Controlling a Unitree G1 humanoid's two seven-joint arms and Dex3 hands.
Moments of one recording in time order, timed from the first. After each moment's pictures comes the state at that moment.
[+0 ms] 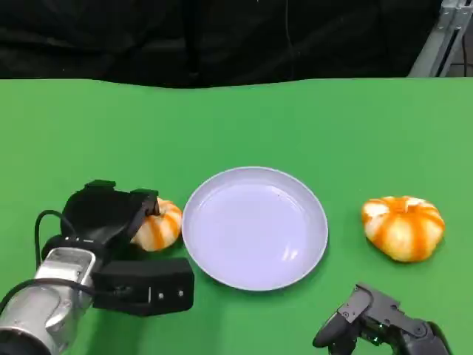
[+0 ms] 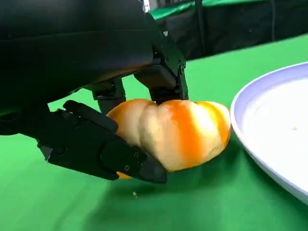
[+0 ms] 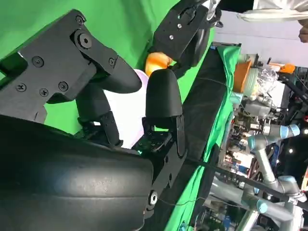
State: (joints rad) left arm -0.45 0.34 -0.48 0.66 0.90 -0.04 0.25; right arm 0.53 0.00 0.27 -0.34 -0.23 -0.41 -0.04
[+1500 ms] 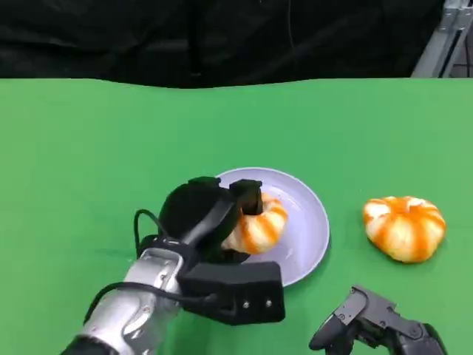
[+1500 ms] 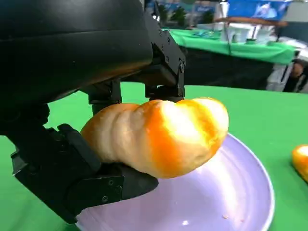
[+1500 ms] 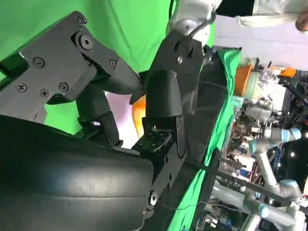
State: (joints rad) left arm -0.45 0.10 -0.53 0.51 0.83 -0.06 0.25; right arm 0.54 -0.01 0.29 -0.35 -0.23 -0.40 -0.04
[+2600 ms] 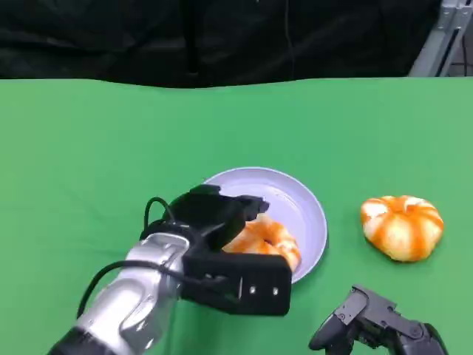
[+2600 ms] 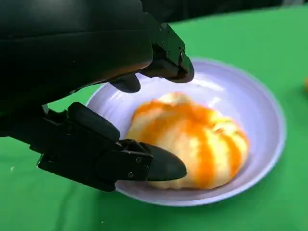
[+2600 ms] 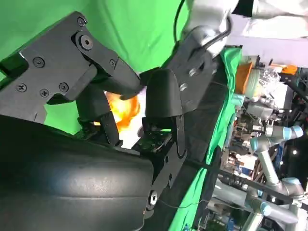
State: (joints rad) left arm -0.43 0.18 -0.58 0.24 0.82 0.11 -0.17; right arm 0.55 -0.01 0.29 -0.37 -0.23 -0.38 -0.04
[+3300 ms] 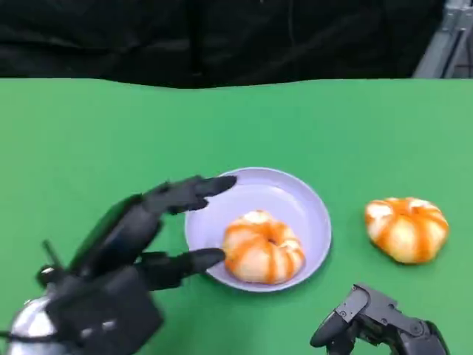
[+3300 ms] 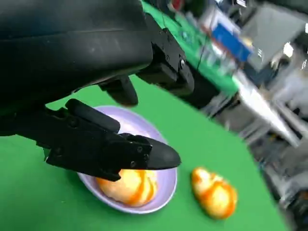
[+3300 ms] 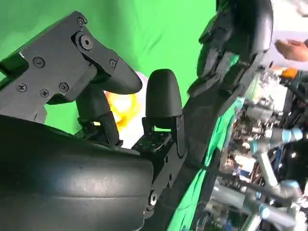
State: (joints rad) left arm -0.01 0.27 -0.15 -0.18 0.22 -0.20 -0.20; right arm 0.53 -0.01 0.29 -0.36 -0.23 -0.38 -0.05
